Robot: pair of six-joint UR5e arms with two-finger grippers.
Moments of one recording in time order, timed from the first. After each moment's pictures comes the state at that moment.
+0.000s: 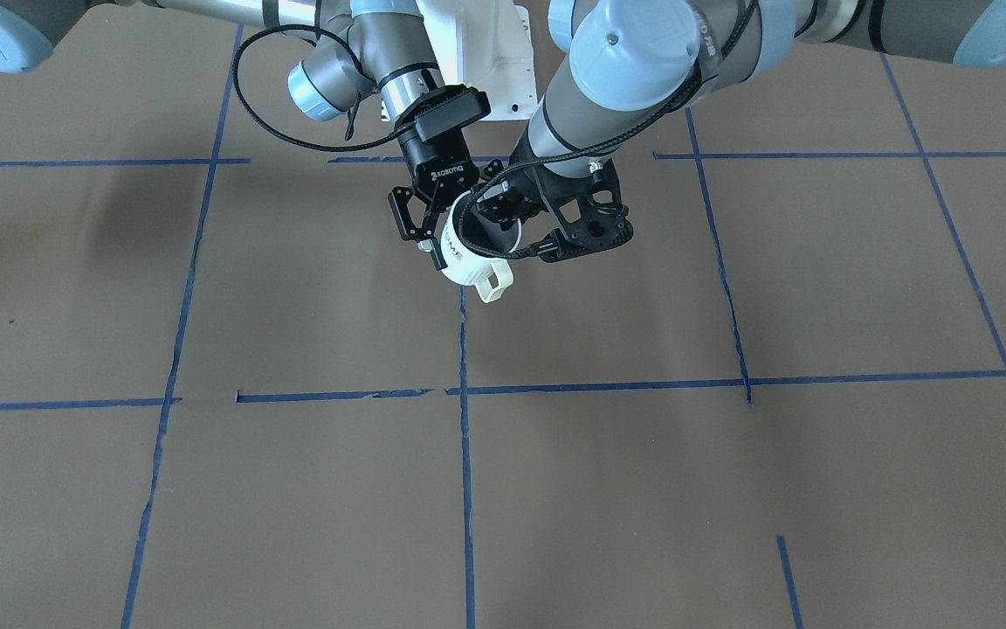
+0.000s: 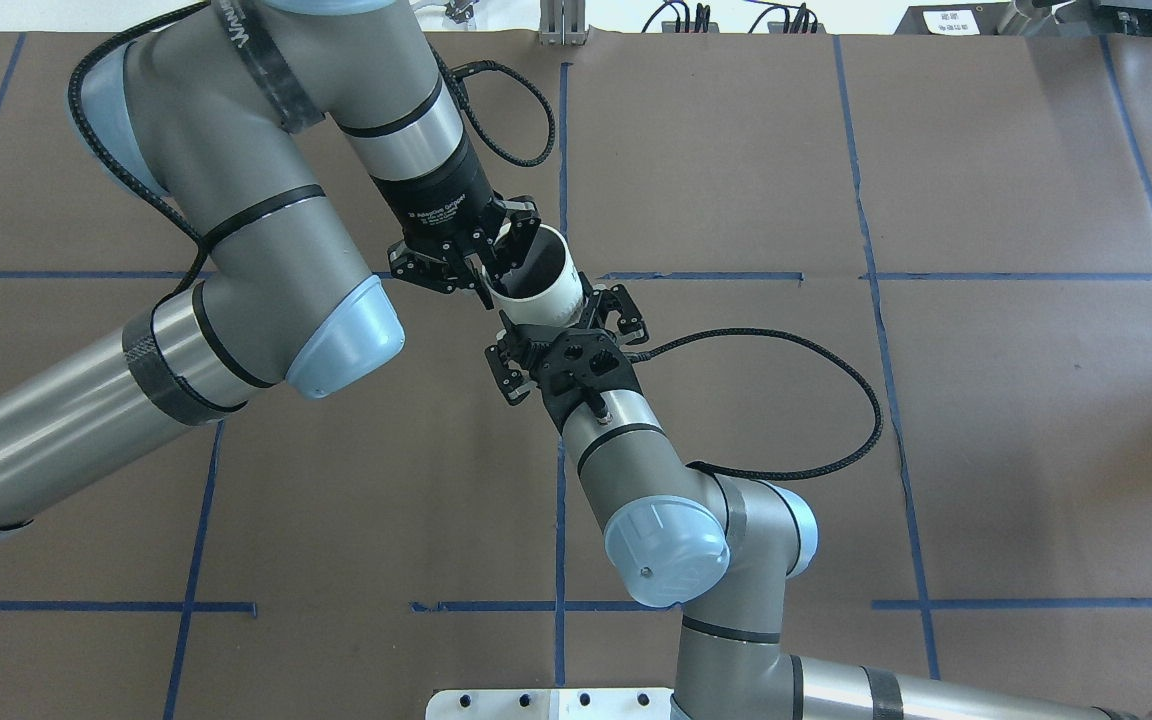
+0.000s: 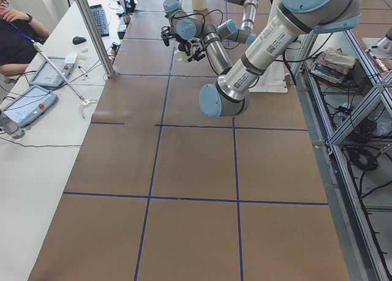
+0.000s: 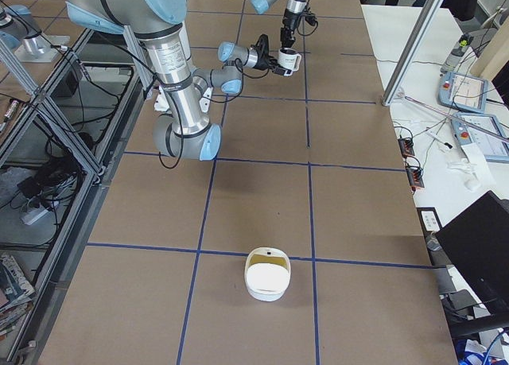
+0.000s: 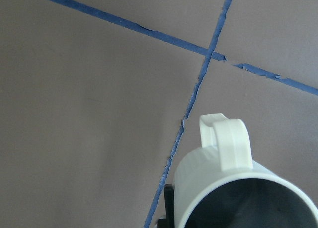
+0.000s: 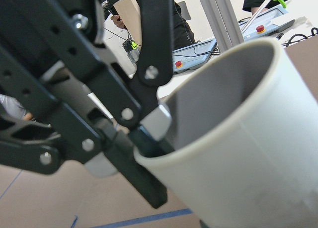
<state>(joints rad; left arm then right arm) -0.76 -2.42 -1.65 -1.42 -2.35 -1.37 0.24 -0.95 1.57 -0.77 0.79 0.66</state>
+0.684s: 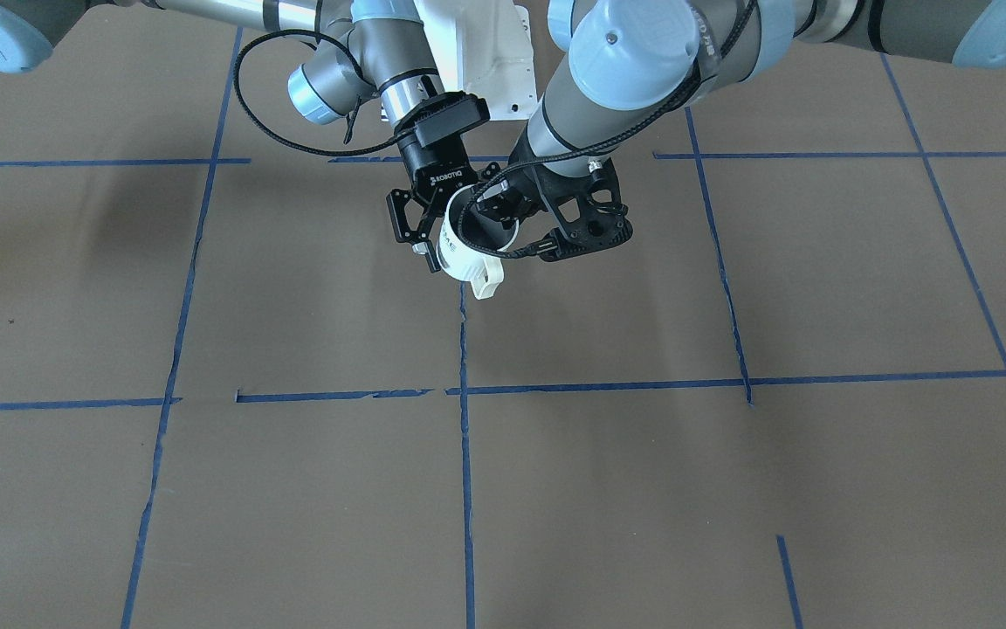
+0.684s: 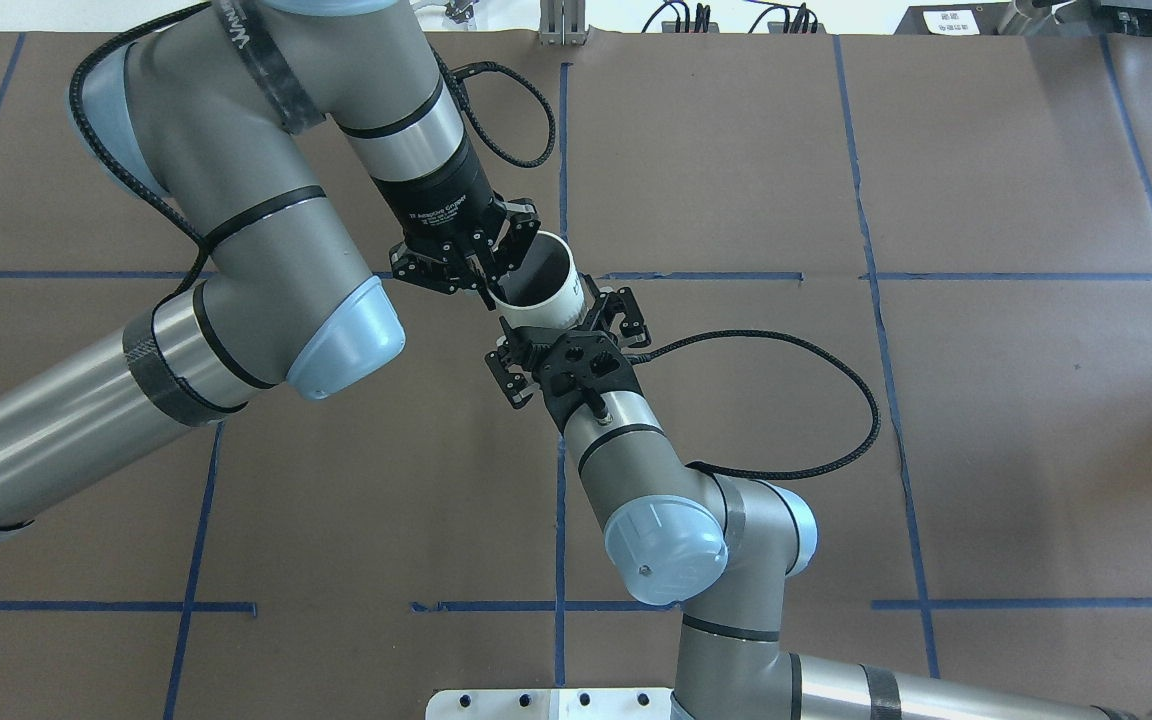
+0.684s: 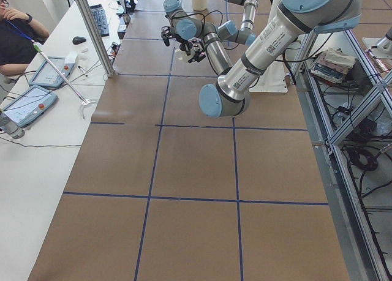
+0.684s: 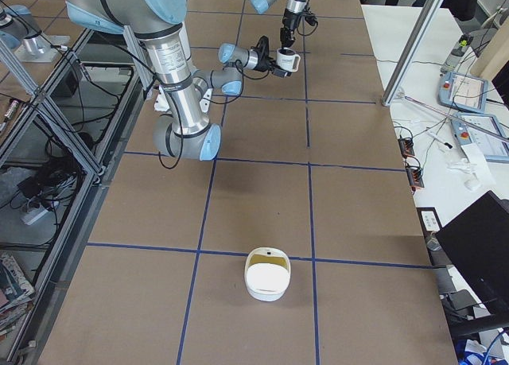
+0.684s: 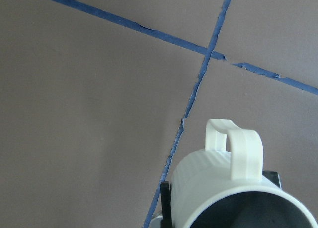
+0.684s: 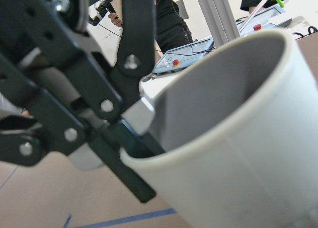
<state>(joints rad) -0.76 -2.42 -1.65 -1.42 -2.35 -1.37 0.24 -0.95 1.56 -0.77 0.79 0.66</state>
